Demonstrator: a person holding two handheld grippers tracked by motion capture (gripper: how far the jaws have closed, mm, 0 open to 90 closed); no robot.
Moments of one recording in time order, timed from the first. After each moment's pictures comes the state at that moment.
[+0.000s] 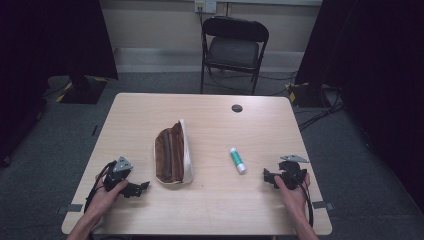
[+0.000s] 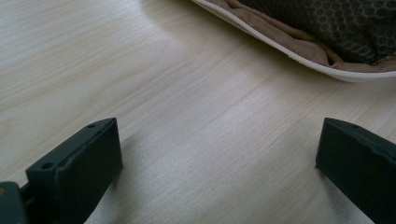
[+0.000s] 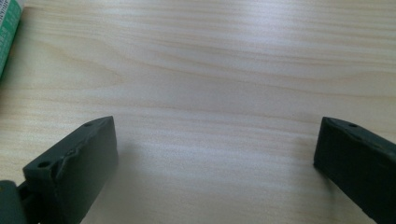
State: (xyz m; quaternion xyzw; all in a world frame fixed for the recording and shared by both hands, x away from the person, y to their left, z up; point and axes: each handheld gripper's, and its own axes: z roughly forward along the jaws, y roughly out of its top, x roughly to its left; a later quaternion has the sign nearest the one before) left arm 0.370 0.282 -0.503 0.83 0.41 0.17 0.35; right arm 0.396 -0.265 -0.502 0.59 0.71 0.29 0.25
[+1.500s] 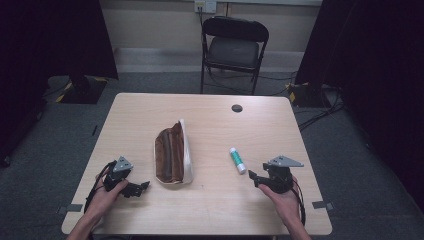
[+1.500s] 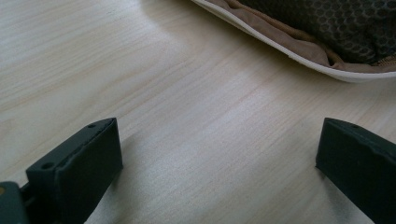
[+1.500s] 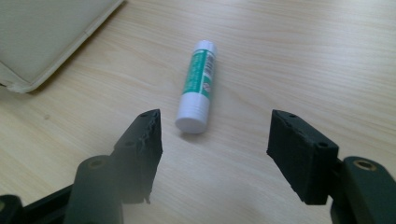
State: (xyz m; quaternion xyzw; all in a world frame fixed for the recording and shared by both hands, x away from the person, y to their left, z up) left arm 0.370 0.282 -0.503 0.83 0.41 0.17 0.35; right arm 0.358 -0.216 -0.451 0.47 0.76 0.40 0.20
